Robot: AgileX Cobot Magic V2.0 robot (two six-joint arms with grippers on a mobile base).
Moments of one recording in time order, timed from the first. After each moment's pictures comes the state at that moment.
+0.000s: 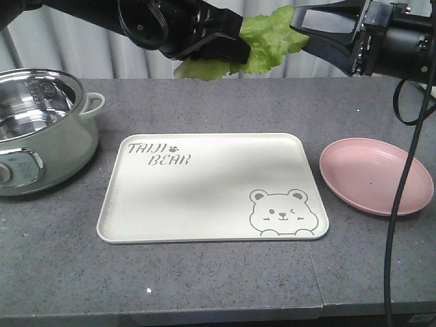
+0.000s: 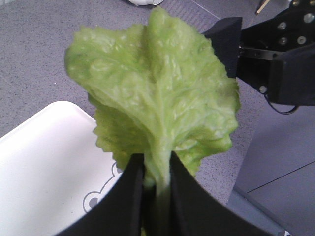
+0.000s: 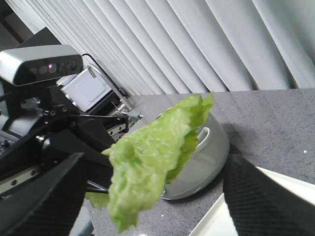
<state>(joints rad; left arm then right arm) -0.45 1.83 -2.05 -0.70 1.08 0.33 -0.07 1.56 -1.29 1.67 1.12 -1.12</state>
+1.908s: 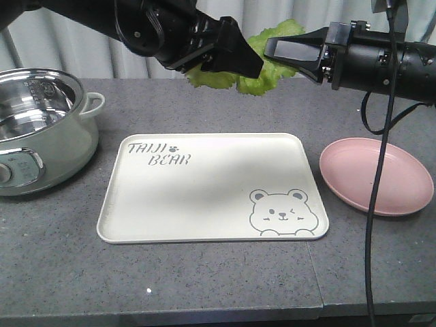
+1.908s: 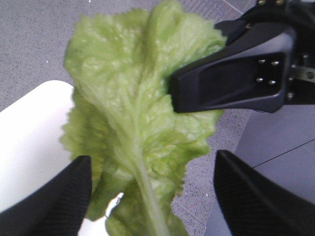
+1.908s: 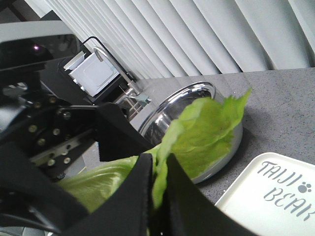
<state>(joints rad) -0.45 1.83 -2.05 -0.69 1.15 0.33 0.01 1.61 -1.29 1.68 1.10 -1.15</state>
